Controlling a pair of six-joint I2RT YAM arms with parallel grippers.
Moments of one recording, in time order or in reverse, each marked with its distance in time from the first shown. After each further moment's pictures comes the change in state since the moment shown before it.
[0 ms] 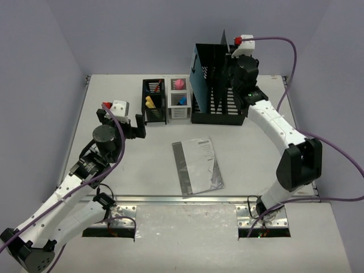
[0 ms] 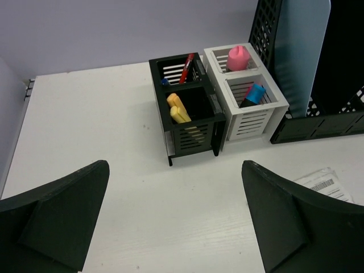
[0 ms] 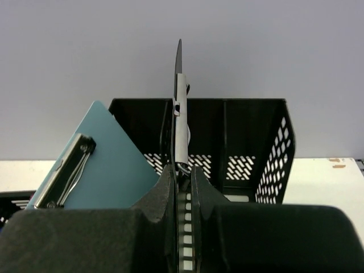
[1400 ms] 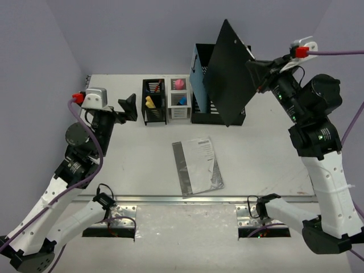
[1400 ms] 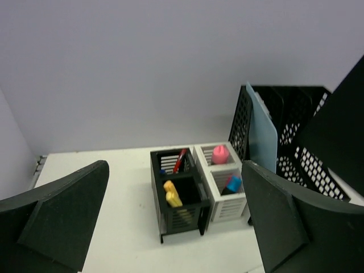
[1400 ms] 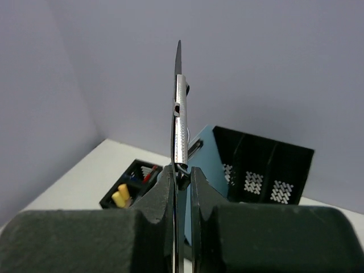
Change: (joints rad) left arm -0.001 0.019 0.202 0.150 0.008 0.057; right arm -0.038 -0.599 0.050 -0.491 -0.508 0.029
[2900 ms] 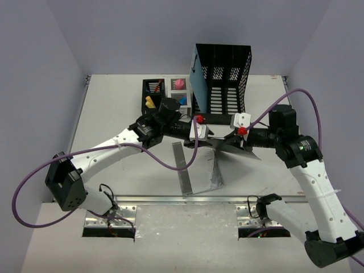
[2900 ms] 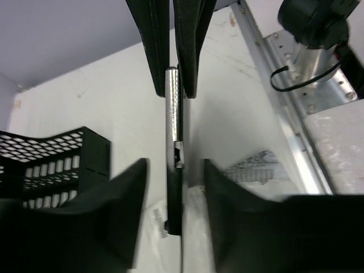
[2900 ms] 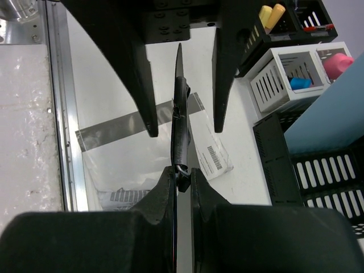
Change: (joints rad) left arm -0.246 0.706 0.224 -0.126 1.210 0.588; right arm 0.000 -0.131 -0.389 -0.557 -0.629 -0.861
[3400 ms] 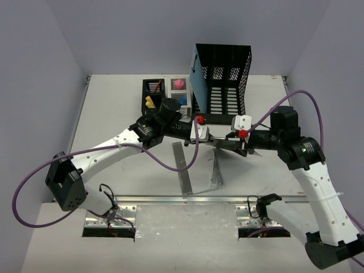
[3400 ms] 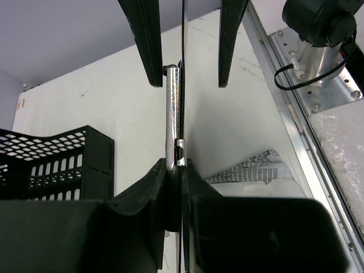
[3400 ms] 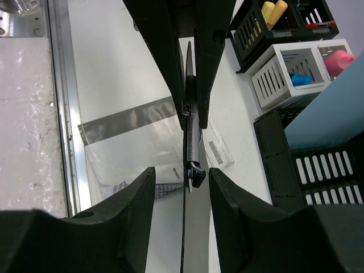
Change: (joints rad) left arm -0.002 0.001 0.000 0.004 -0.020 0.010; right arm 0.000 -0.018 0.019 -0.053 0.012 -0.019
